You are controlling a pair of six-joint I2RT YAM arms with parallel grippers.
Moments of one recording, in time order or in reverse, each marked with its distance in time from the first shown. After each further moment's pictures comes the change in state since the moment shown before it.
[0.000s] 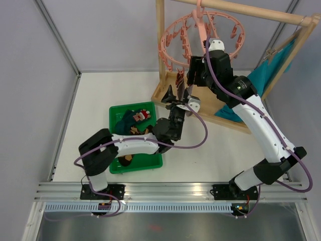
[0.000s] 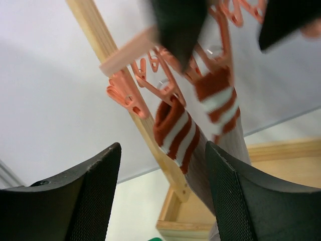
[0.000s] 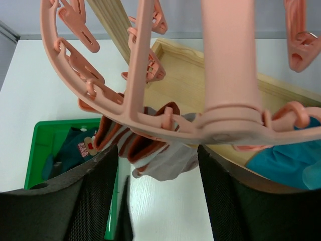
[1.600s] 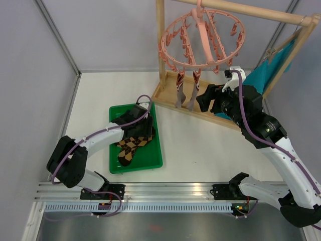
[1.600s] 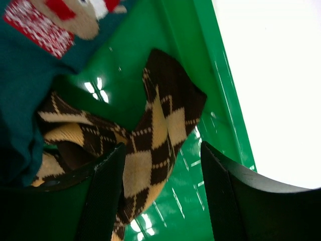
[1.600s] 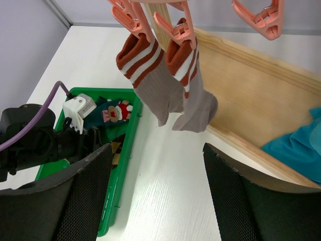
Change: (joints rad) left arm 0.500 -0.351 -0.255 -1.614 0.716 -1.276; right arm 0.000 -0.509 -0.528 0.179 -0.180 -0.029
